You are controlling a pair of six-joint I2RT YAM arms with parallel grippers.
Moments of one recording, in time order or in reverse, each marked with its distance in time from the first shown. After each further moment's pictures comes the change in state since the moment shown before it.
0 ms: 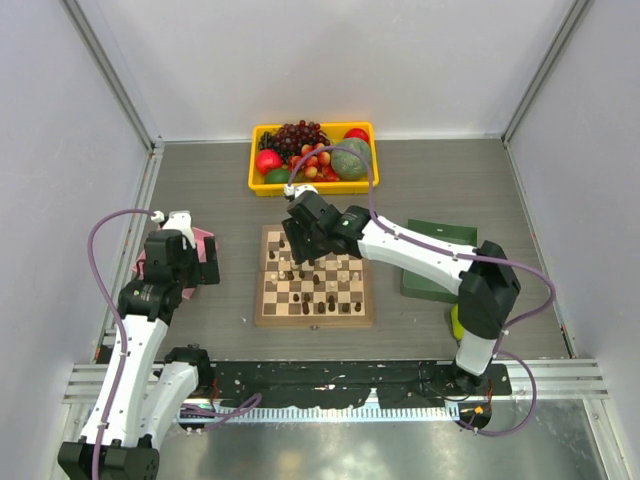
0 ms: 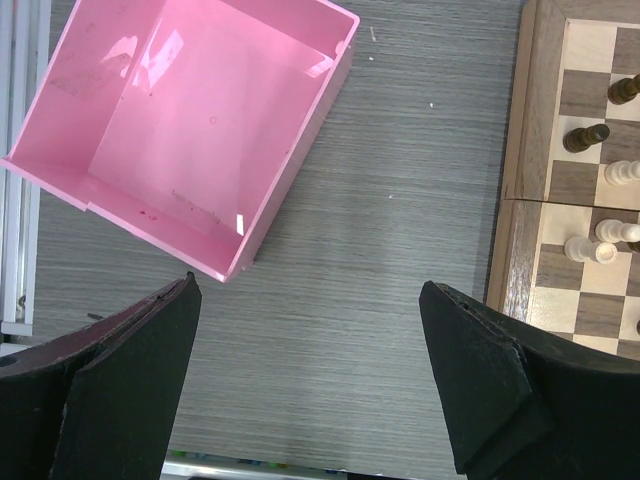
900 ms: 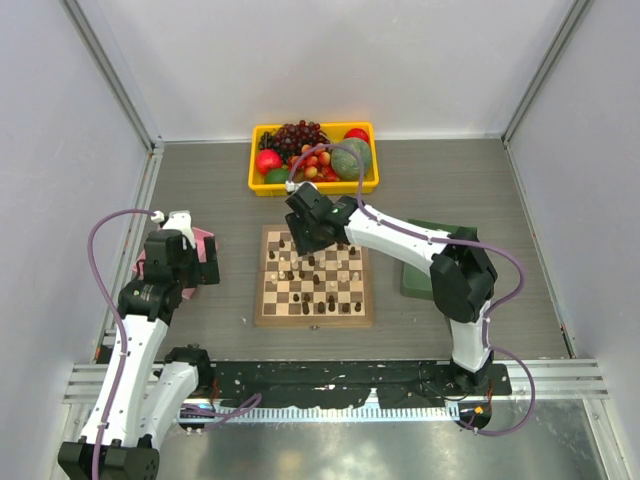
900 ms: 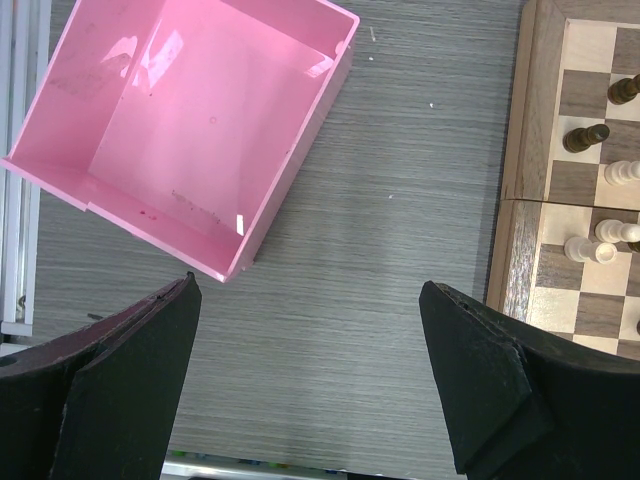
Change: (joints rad) left arm 0.000 -0.001 0.000 0.000 0.000 0.000; right arm -0.077 0.172 0.117 -0.032 -0.028 -0.036
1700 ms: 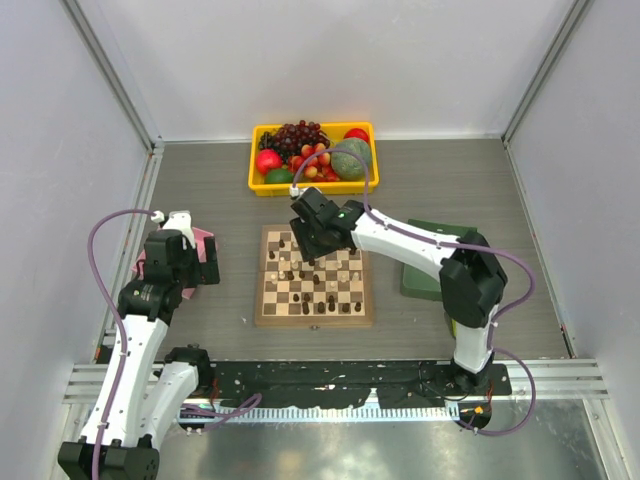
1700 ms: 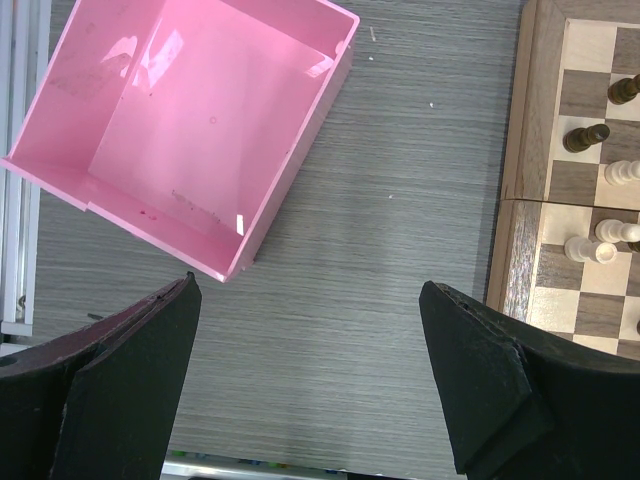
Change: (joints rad) left arm 0.000 0.000 0.000 0.000 0.000 0.000; right arm 0.006 -0.037 -0.072 0.003 -0.012 -0.008
